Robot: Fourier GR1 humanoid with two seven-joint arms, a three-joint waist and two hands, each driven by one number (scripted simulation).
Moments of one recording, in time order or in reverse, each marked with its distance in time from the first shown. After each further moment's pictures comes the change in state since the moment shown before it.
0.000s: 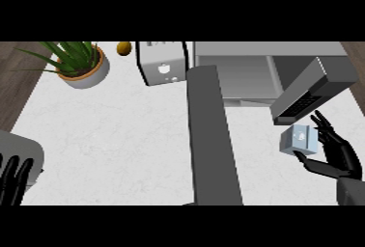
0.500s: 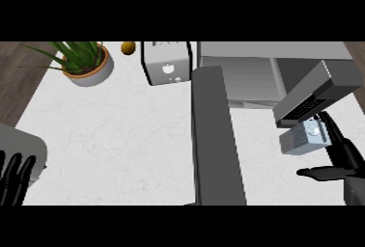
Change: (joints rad) left arm -0.015 -0.003 -0.022 -0.013 -0.030 0.016 0.006; right arm -0.011 -0.033 0.000 0.017 0.044 0.090 0.052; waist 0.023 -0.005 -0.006
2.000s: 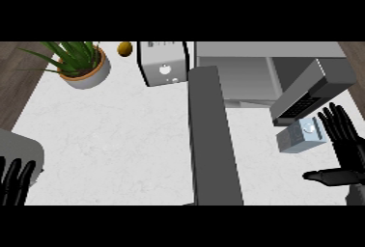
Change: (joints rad) left arm 0.041 -0.010 -0.015 0.001 -0.033 0.005 -0.042; right arm 0.213 0.102 -0.056 -0.595 -0.144 0.037 0.285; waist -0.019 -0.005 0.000
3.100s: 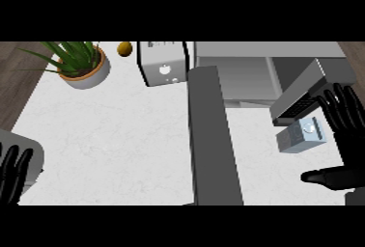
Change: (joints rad) left arm -0.089 0.028 0.007 -0.017 0.012 0.070 0.095; right arm 0.079 0.111 0.067 -0.585 -0.204 -0.117 0.463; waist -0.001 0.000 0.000
